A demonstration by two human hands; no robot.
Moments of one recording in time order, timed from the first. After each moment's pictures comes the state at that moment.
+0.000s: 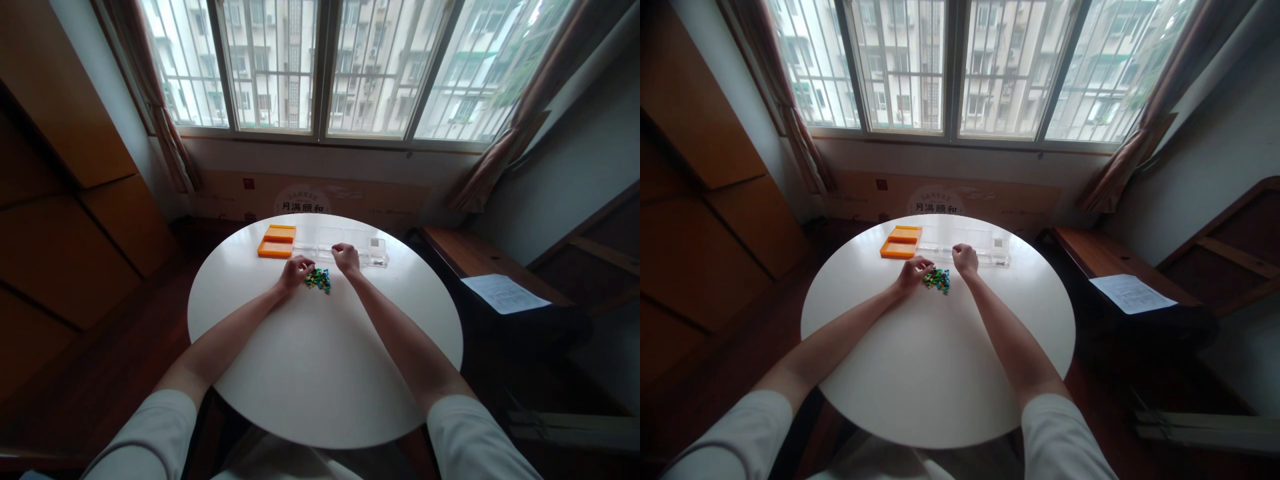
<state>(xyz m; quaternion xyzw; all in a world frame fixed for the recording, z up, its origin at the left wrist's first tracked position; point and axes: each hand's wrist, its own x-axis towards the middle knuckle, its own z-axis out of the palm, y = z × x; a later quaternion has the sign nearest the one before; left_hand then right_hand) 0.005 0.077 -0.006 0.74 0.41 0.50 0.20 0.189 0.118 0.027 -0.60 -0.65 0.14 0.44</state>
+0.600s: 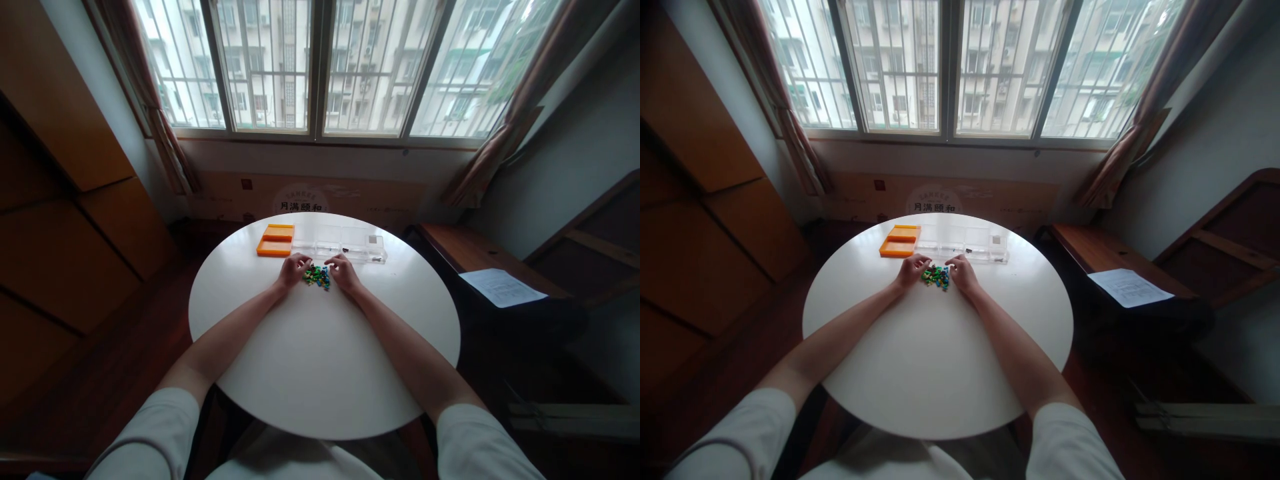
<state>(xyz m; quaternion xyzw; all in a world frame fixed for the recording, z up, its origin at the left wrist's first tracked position) 0.003 0.083 -0.010 0.72 0.44 0.50 0.18 0.200 0.091 -0.015 -0.48 -0.77 0.14 0.41</state>
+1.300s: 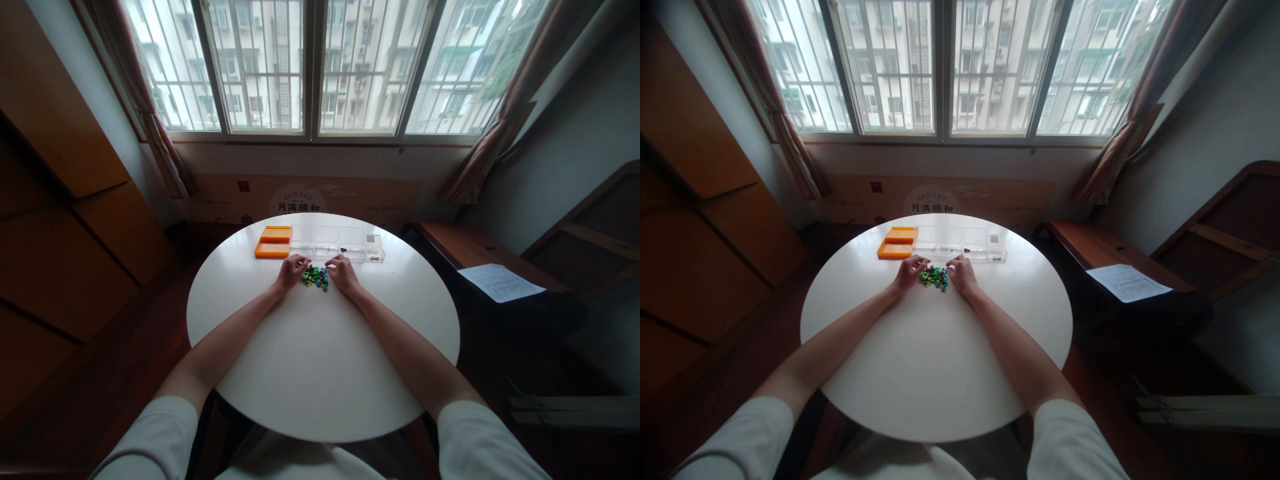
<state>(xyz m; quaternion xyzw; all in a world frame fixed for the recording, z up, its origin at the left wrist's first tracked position) 0.002 0.081 -0.009 0.73 0.42 0.50 0.18 0.198 0.088 -0.014 -0.52 -0.77 0.07 0.37</state>
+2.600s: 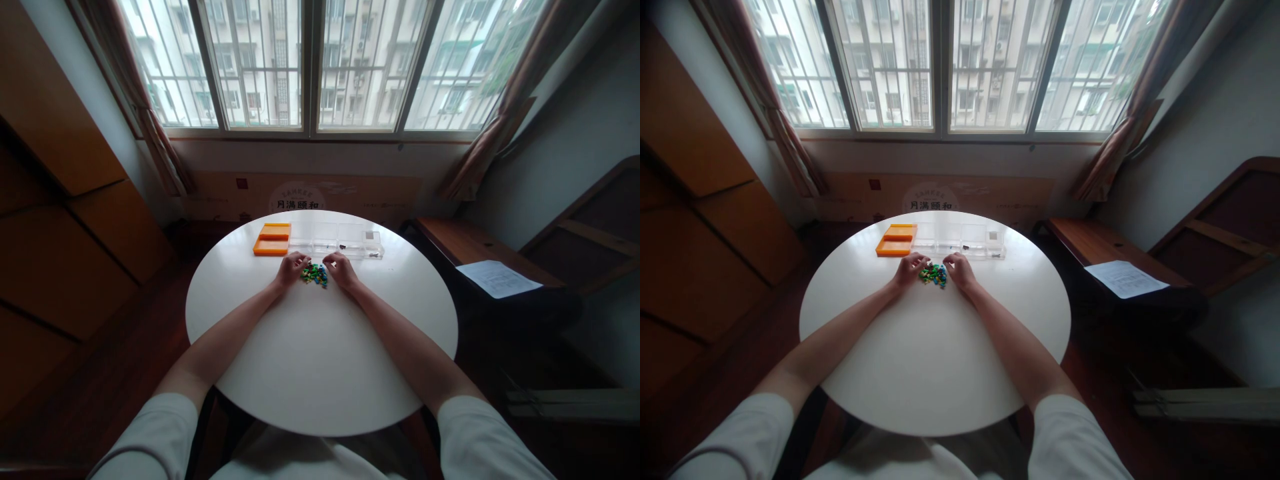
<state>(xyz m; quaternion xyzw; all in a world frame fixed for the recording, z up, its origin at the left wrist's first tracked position) 0.003 0.080 -0.005 0.74 0.41 0.50 0.20 0.196 0.089 -0.012 -0.47 -0.77 0.13 0.42</state>
